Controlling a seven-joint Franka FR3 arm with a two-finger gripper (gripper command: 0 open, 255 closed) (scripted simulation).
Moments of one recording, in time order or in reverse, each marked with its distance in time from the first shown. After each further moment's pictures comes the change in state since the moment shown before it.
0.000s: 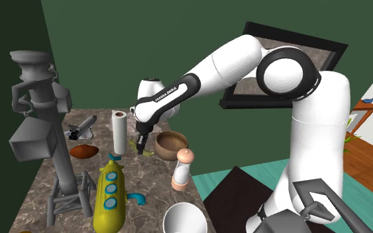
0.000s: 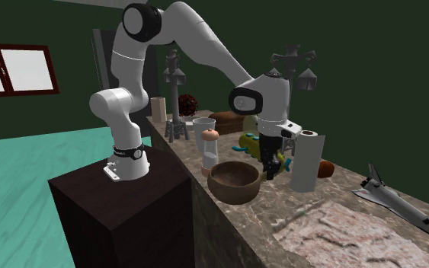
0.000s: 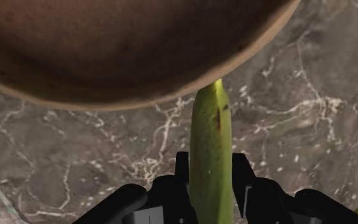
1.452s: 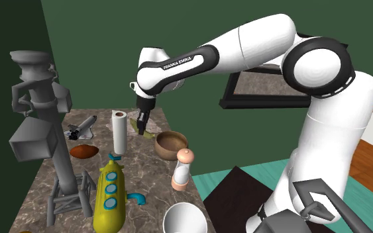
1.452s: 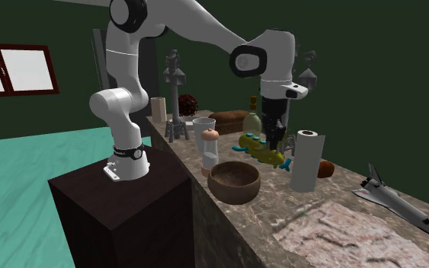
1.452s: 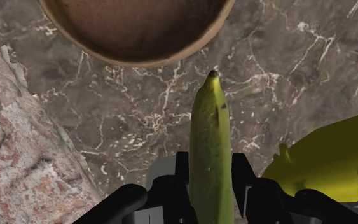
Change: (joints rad) arm 0.000 -0.164 -0.005 0.087 -0.017 -0.250 0.030
